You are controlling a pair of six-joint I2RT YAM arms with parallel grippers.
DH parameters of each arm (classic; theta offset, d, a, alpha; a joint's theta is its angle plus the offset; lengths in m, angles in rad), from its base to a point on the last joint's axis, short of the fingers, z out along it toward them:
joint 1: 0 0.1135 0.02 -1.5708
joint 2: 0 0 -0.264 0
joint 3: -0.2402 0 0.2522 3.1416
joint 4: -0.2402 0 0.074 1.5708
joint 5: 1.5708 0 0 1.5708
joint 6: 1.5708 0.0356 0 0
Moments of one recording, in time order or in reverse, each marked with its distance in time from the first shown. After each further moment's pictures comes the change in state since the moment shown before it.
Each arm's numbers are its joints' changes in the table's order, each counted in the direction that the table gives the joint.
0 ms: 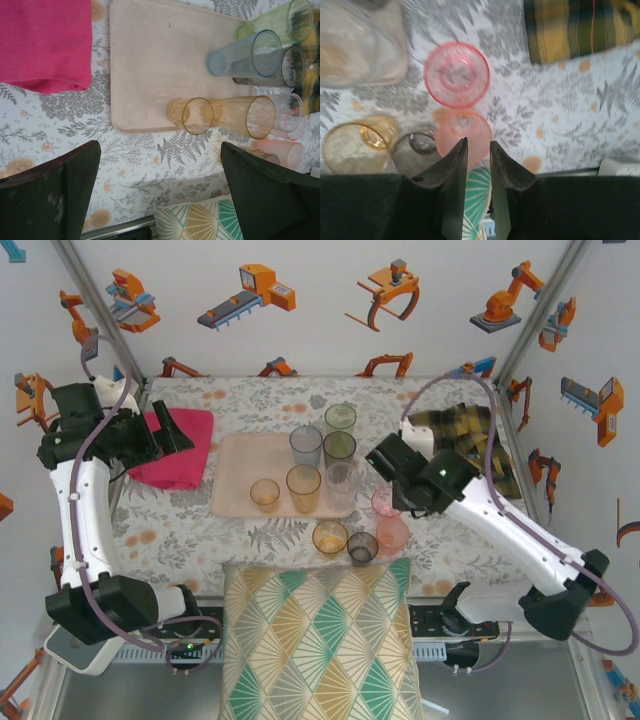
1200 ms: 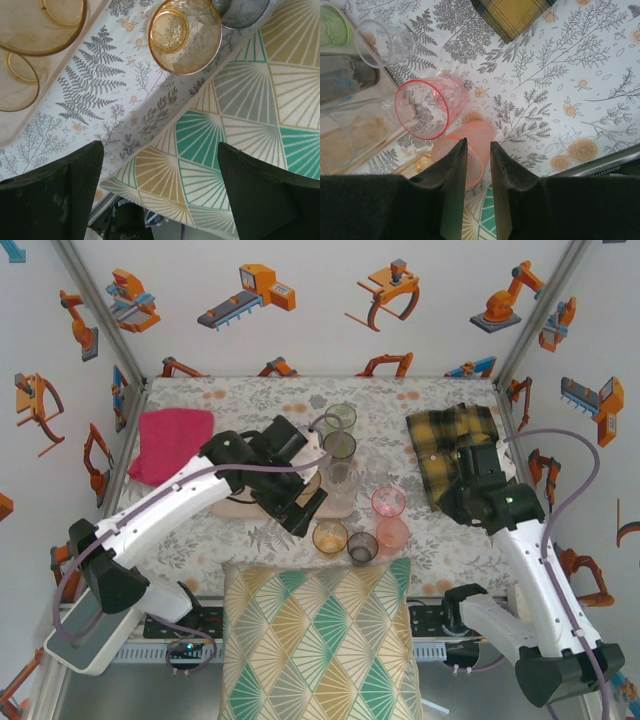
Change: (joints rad) left arm -1.196 0.209 -0.053 -0.130 -0.406 -0.051; right arm -0.580 -0.300 0.284 0.217 -0.326 0.107
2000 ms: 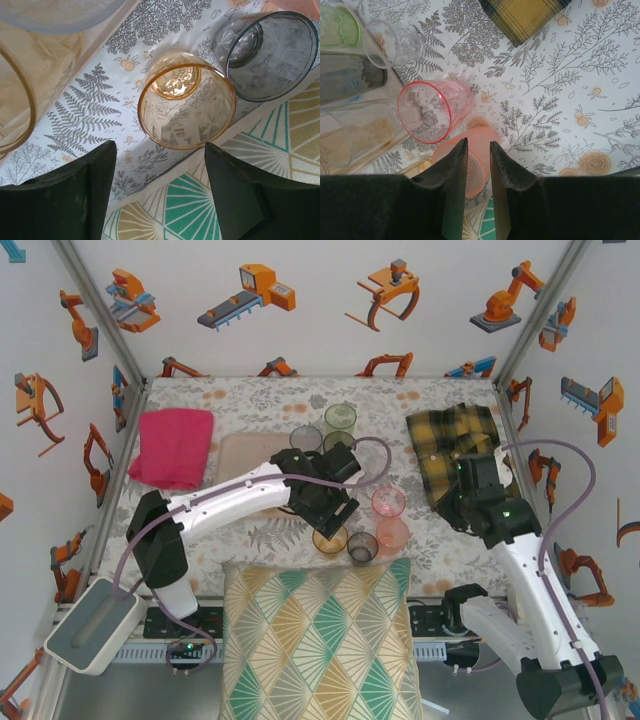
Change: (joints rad) left arm -0.124 0.249 -0.011 0.154 -0.166 -0.150; right arm 0.000 -0.098 0.123 0.105 -0.018 0.000
